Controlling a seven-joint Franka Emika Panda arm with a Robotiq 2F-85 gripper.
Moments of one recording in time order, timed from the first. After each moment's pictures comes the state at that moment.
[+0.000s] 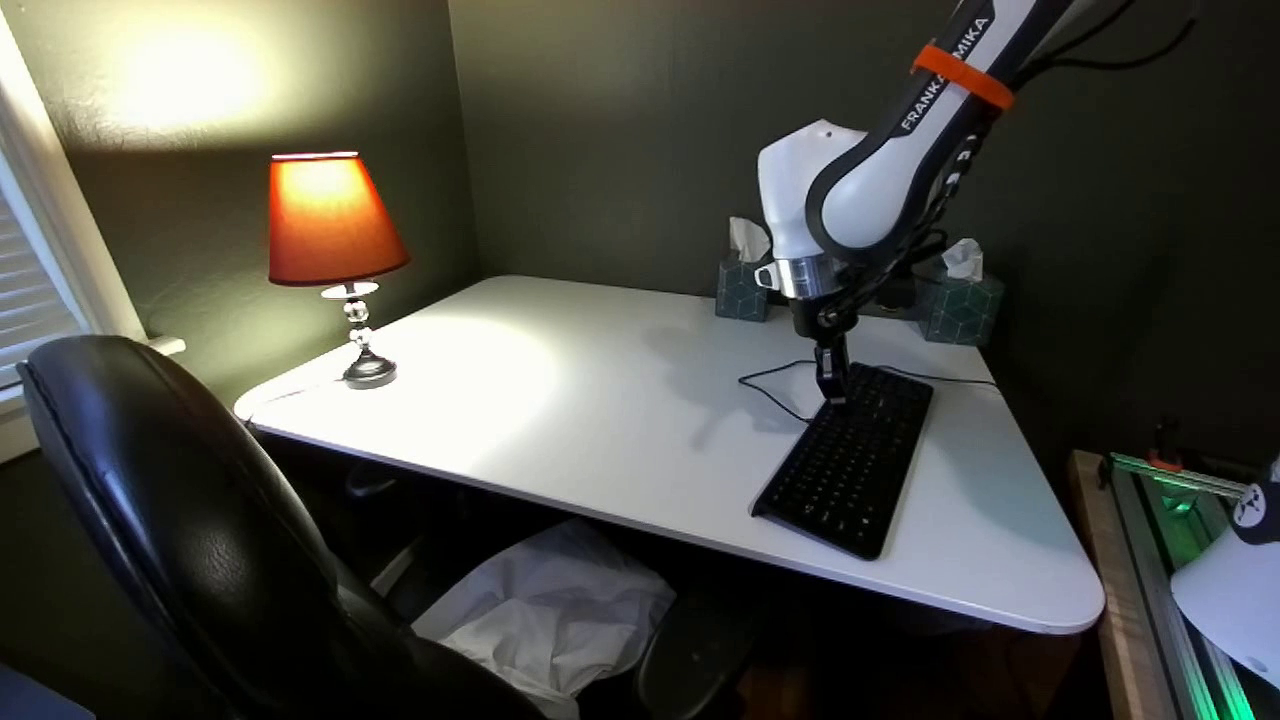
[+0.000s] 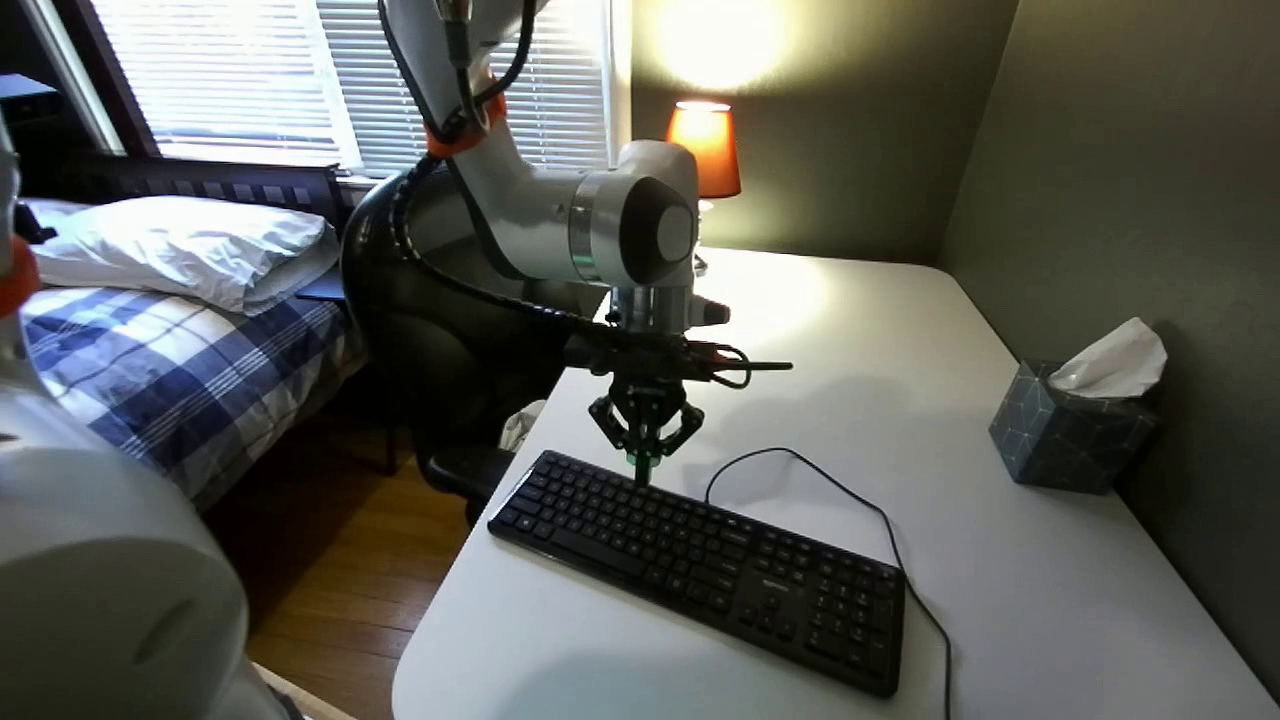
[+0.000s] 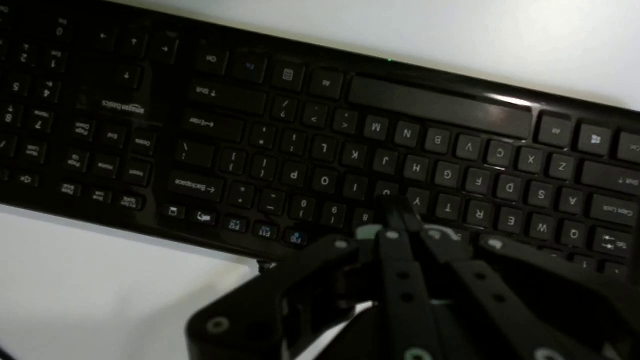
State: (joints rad) arm -0.10 0.17 -0.08 -2.47 -0.19 2.37 -0.22
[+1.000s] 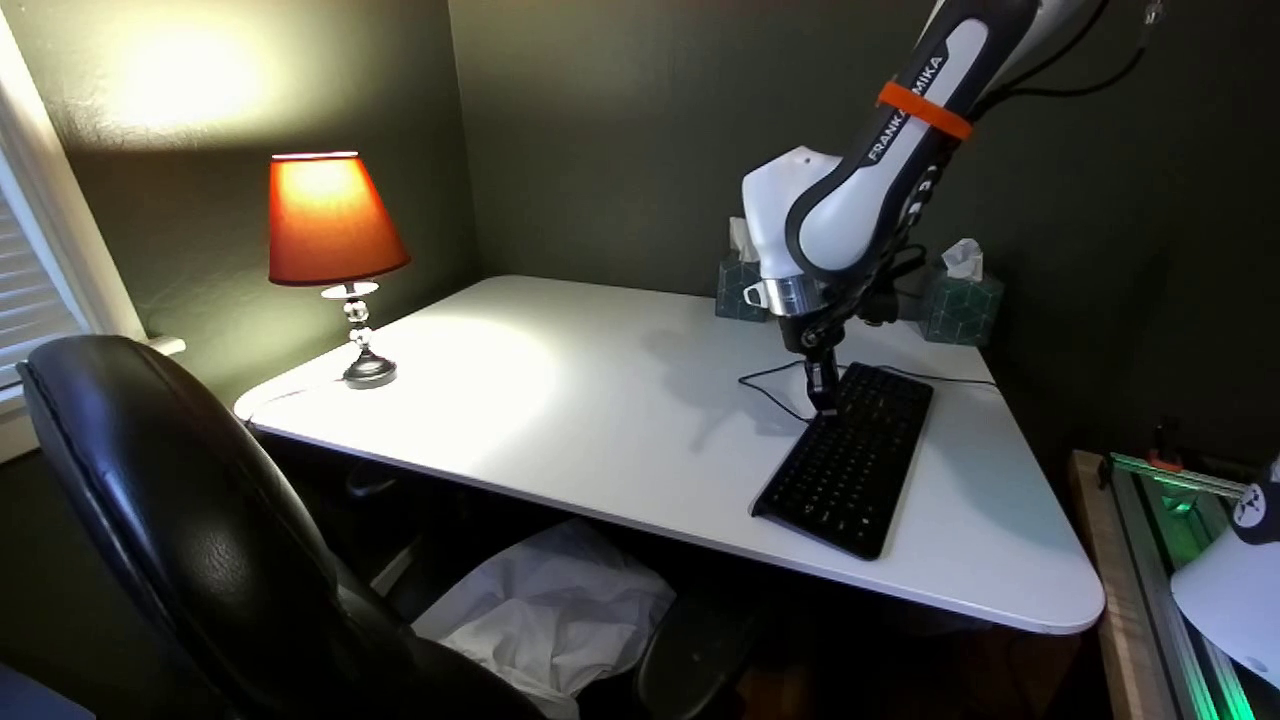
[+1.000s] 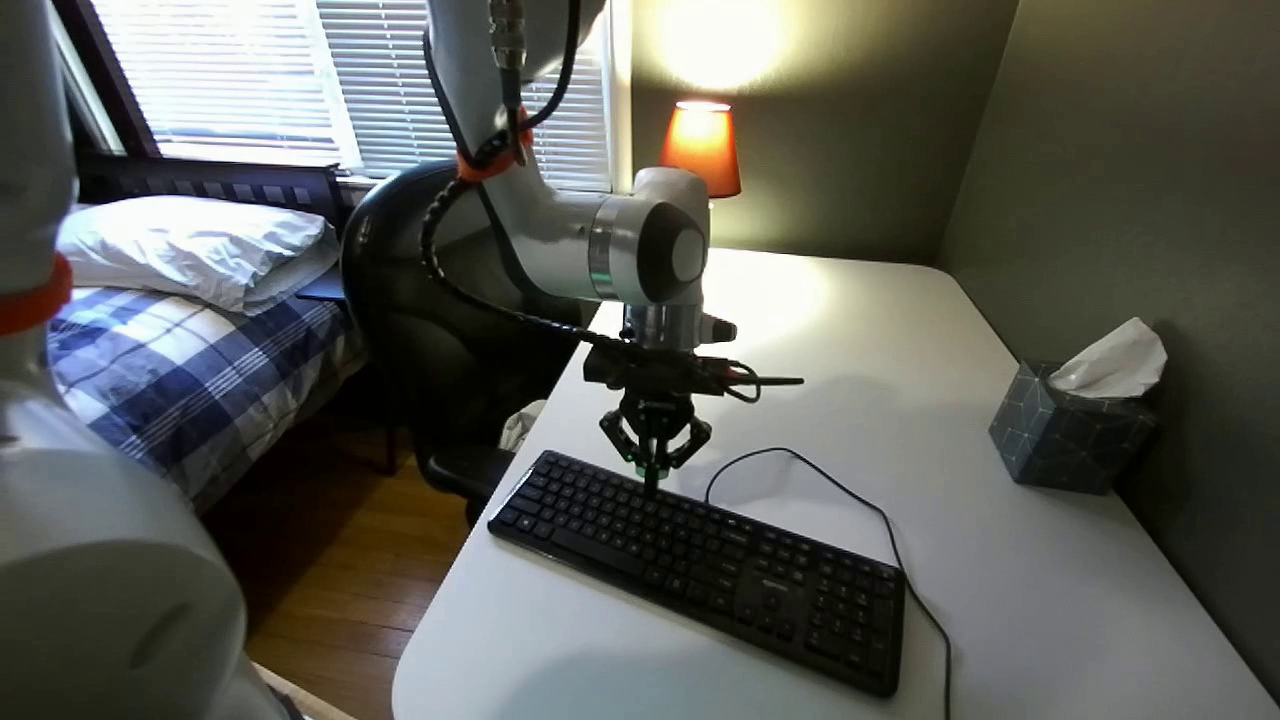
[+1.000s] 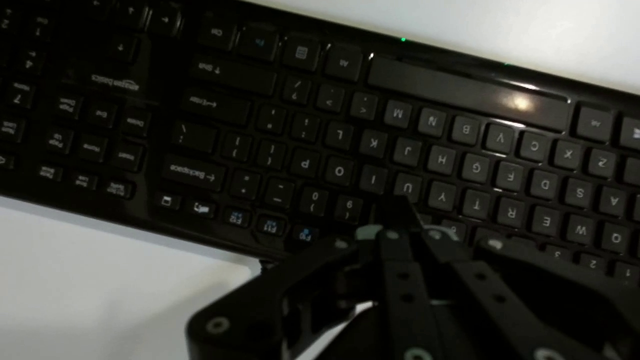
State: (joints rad) arm -0.10 0.27 -0.08 -2.40 -0.19 2.37 -0.25
